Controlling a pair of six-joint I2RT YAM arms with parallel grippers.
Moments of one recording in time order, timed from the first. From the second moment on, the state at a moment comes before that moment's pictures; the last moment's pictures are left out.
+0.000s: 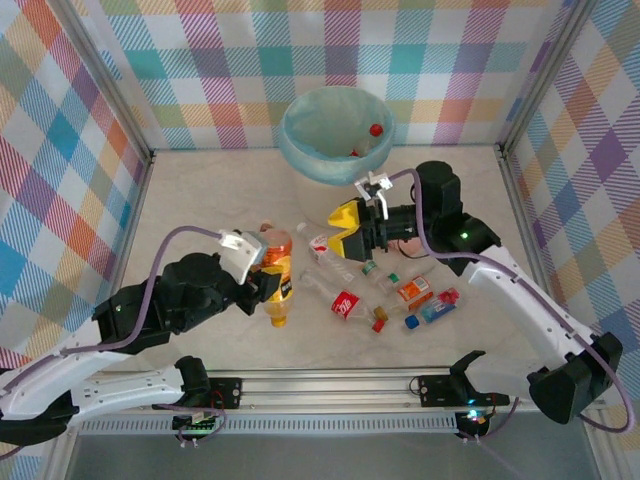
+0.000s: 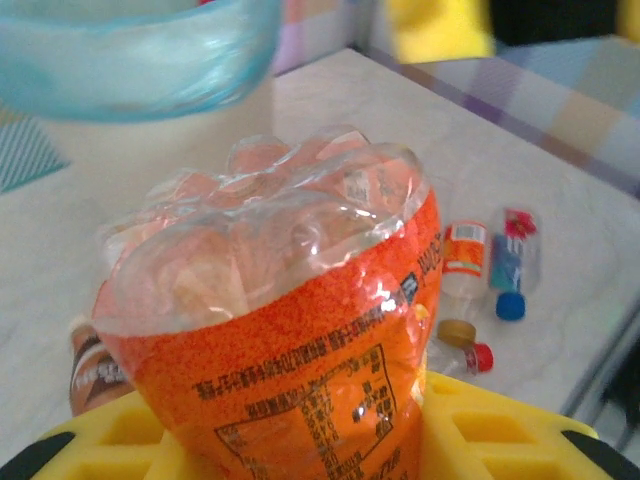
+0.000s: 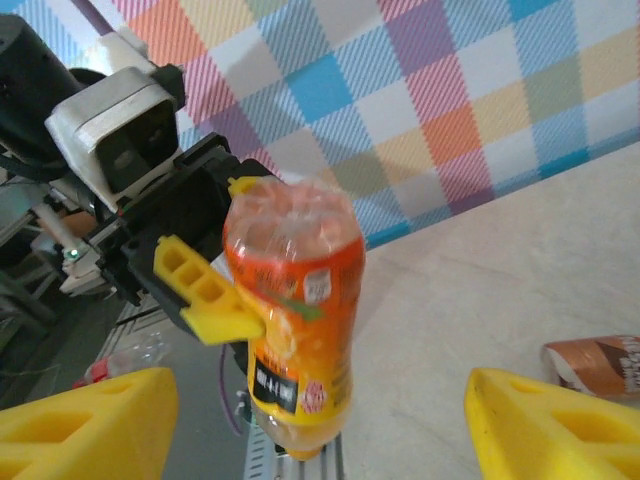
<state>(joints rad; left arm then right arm) -1.11 0.81 1.15 -0.80 -0.31 -0.13 0.60 1.22 1.23 -0.27 -1.04 0.20</state>
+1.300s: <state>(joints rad) -1.11 0.91 1.15 -0.60 -0.27 0.12 0.73 1.29 1.30 -0.37 -0.89 0.23</state>
